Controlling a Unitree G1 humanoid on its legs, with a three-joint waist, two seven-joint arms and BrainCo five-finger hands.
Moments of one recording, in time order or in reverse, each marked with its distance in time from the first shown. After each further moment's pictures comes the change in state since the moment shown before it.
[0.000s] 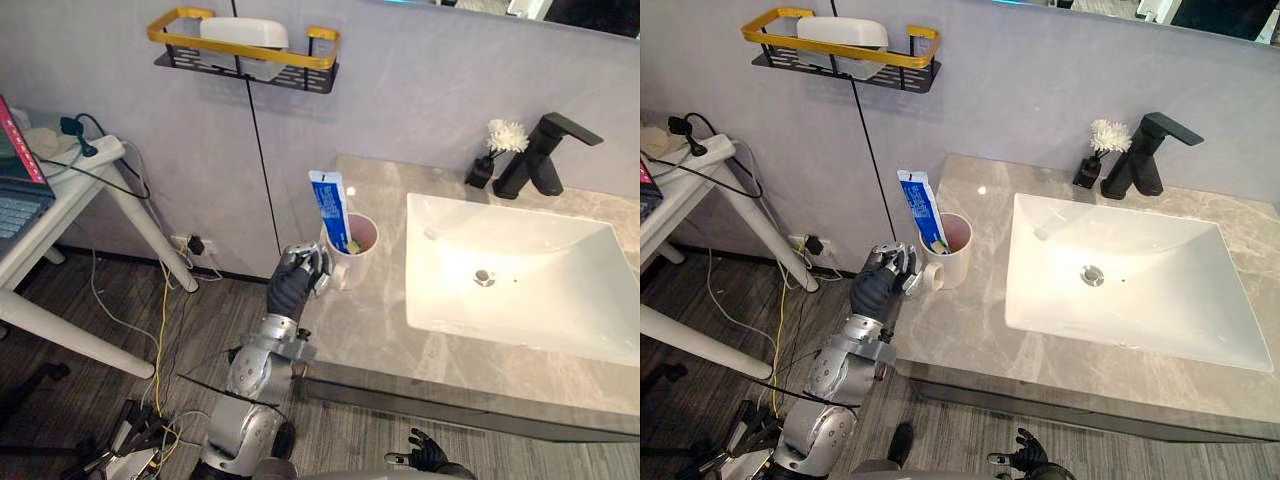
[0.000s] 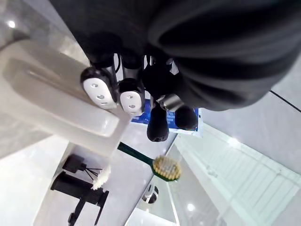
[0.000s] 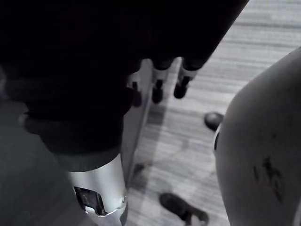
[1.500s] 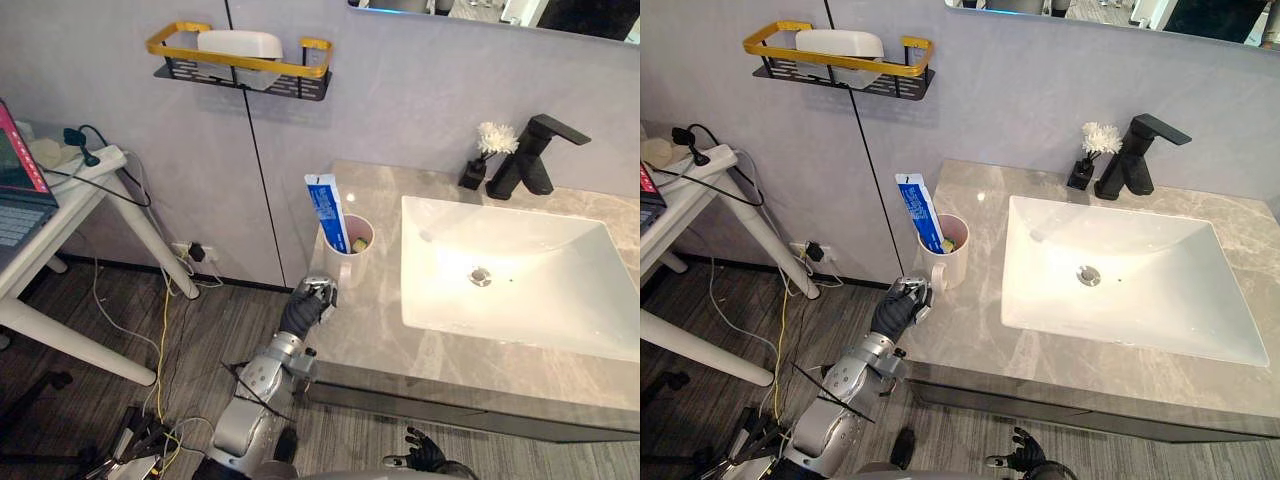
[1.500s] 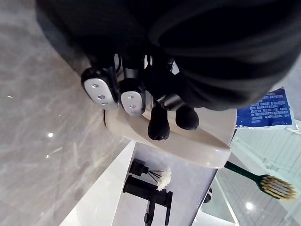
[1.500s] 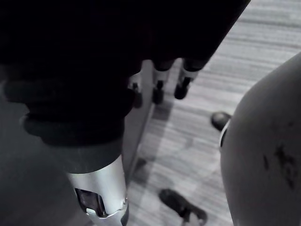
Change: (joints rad) left arm -0.024 0.039 -0.005 0.262 0.131 0.020 -0.031; right arm -0.002 -0.026 0.075 -0.010 -0.002 -0.001 0.002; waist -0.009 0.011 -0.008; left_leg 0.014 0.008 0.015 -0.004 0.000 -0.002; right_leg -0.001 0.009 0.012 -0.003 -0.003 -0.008
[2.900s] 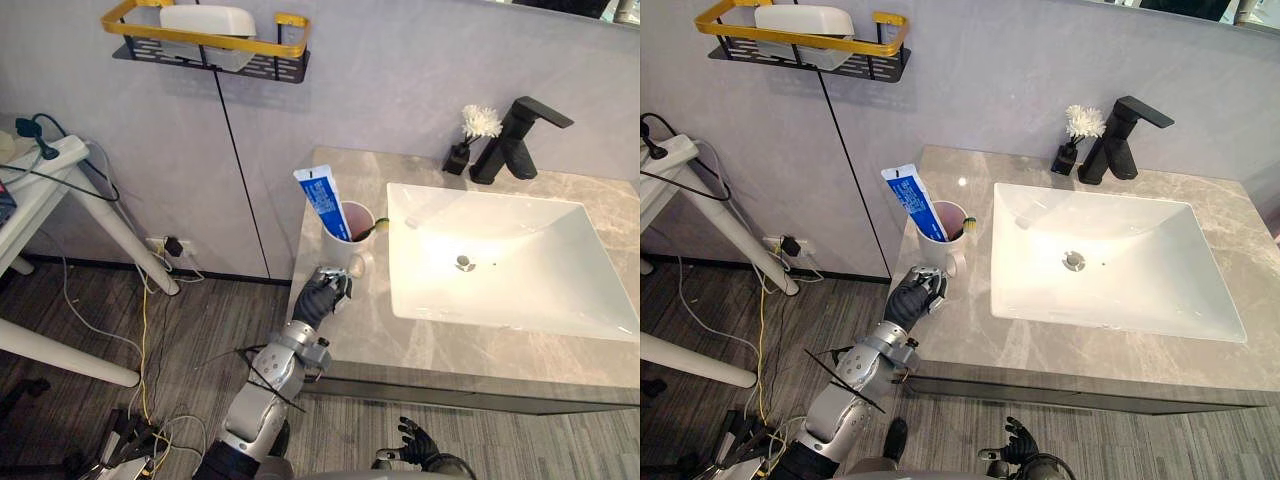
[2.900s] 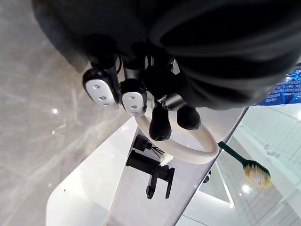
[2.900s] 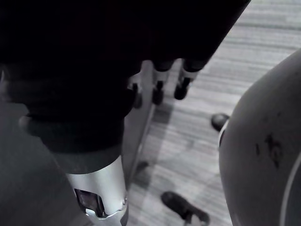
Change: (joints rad) left arm -0.060 -0.006 -0.063 0.004 -0.024 0.000 0.019; right arm 0.035 0.017 0.033 -0.106 -0.035 0.000 0.000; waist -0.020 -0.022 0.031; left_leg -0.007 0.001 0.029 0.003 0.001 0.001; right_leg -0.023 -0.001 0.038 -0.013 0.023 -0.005
